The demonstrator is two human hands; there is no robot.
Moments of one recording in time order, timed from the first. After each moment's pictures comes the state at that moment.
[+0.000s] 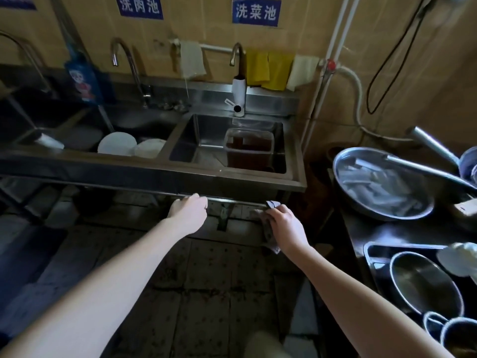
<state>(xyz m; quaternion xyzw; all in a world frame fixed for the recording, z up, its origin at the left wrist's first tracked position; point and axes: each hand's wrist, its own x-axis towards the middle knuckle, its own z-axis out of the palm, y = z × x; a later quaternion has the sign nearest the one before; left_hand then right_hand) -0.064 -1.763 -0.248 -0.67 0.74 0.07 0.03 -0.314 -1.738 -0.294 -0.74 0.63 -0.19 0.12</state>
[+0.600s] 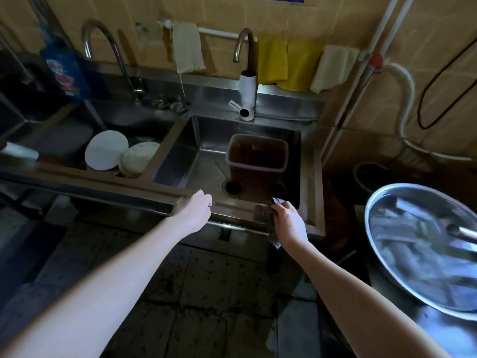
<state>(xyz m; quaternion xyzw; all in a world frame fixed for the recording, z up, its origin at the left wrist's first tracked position) -0.094 -1.966 -0.273 -0.70 0.71 0.11 0.03 -0.334 -1.967 -0.328 -0.72 0.65 -0.16 0.17</state>
